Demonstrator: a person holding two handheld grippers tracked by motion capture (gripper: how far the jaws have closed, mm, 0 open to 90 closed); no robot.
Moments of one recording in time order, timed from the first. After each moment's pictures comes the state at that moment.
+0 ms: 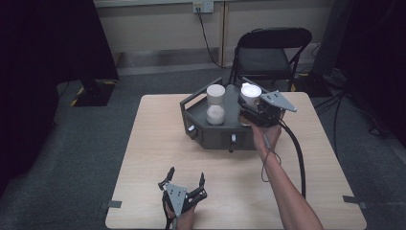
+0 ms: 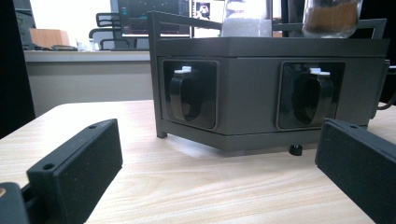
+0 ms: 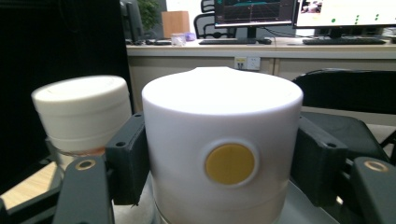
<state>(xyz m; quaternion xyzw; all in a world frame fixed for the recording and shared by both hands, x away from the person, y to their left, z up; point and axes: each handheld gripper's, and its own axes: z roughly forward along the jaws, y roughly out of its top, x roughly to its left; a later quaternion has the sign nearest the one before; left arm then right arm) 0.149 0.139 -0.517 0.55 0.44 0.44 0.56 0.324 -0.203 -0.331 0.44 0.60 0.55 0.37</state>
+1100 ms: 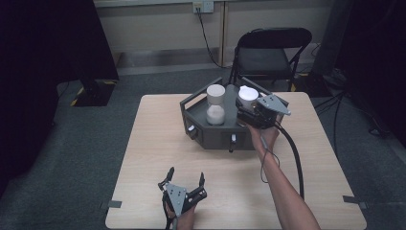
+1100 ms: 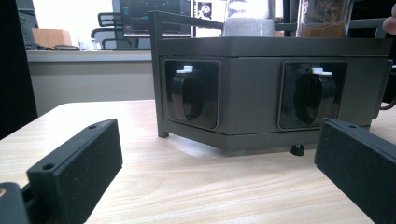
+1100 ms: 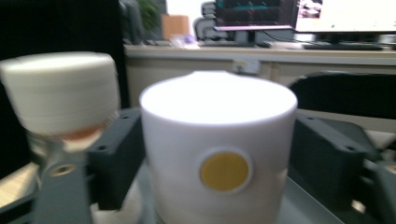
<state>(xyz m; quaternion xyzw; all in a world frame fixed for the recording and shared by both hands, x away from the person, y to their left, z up) 0.148 0.138 -0.517 0.54 0.44 0.45 0.56 0.334 -0.208 -0.355 0.42 0.60 0.57 0.37</state>
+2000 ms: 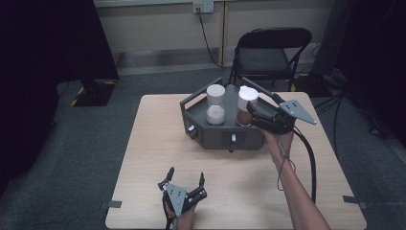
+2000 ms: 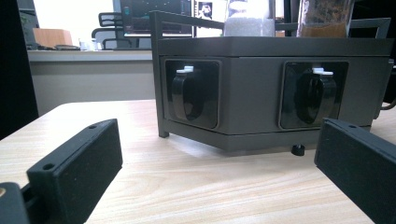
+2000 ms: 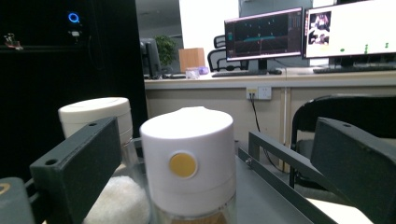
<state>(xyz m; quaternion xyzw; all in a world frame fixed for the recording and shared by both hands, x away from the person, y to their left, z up) 0.148 0.137 -0.517 0.54 0.44 0.45 0.56 0.304 -0.250 -0.366 0.39 0.56 0.62 0.38</state>
